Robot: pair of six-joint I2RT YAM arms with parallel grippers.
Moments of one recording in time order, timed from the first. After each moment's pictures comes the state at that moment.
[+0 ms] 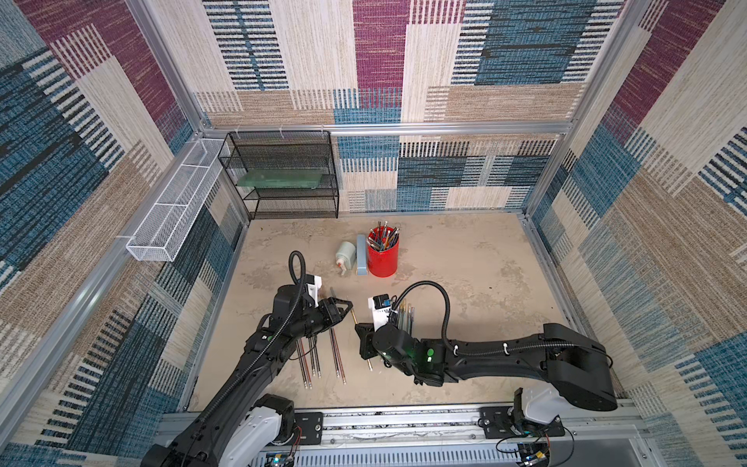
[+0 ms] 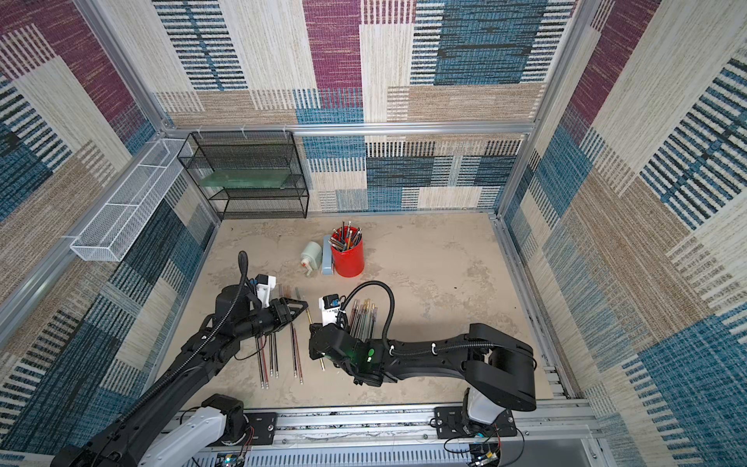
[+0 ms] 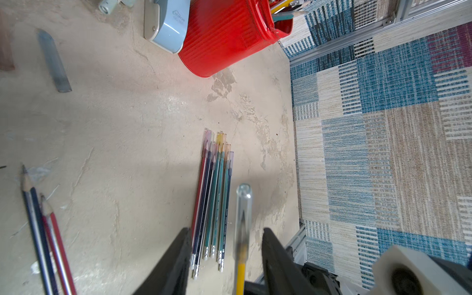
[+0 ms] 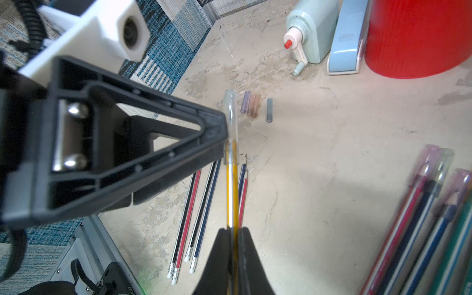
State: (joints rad) left arm -0.28 0.90 0.54 -0.22 0.50 -0.81; right arm 1.29 1.59 0.89 0.20 0.44 0.79
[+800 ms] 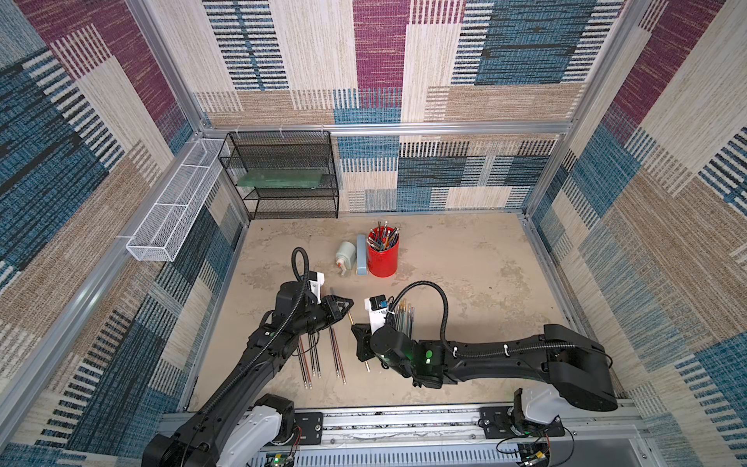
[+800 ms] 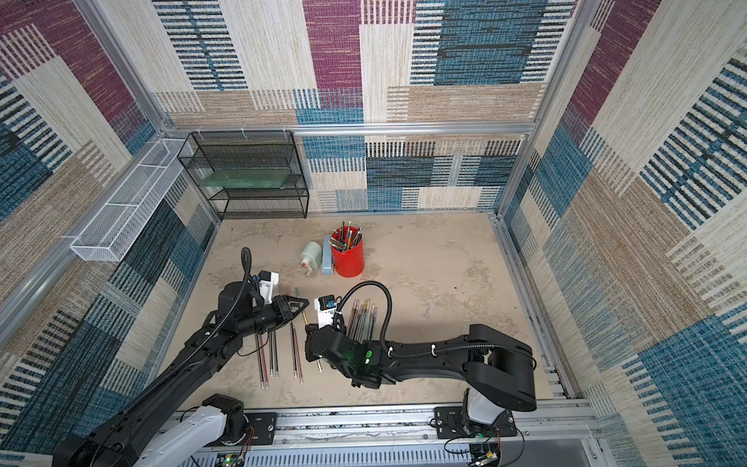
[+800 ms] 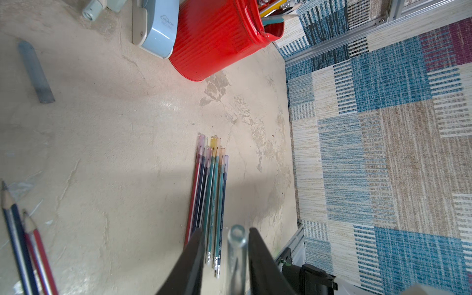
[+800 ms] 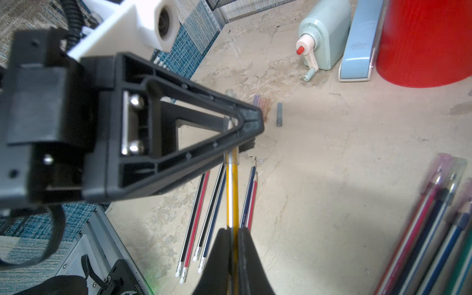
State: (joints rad) left arm -0.30 0.93 0.55 -0.18 0.51 -0.82; right arm 1.30 1.59 0.92 0.20 0.45 0.77
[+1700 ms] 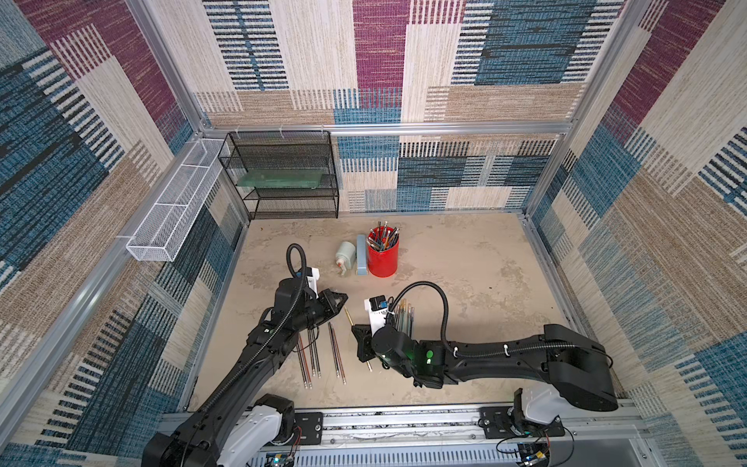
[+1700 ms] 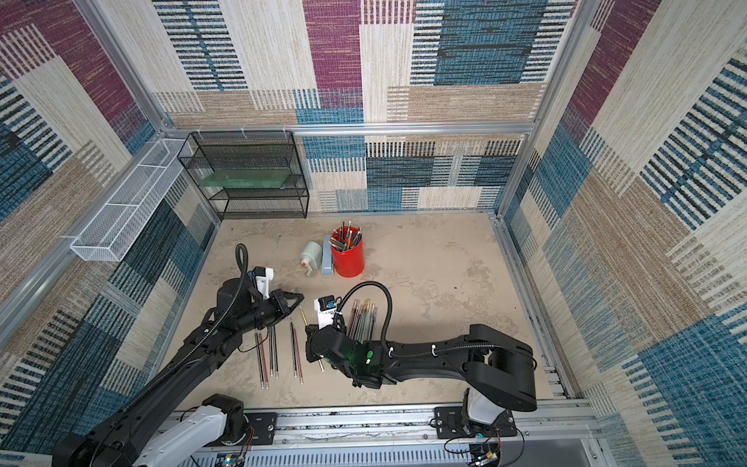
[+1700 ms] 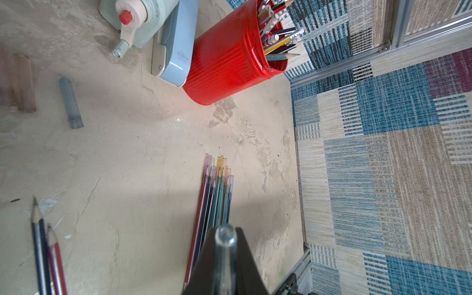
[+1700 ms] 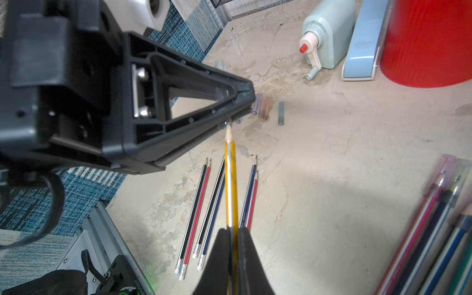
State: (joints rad) left arm -0.28 0.95 0.59 -0.17 0.42 -0.84; right arm 1.29 1.59 0.90 0.21 0.44 0.76
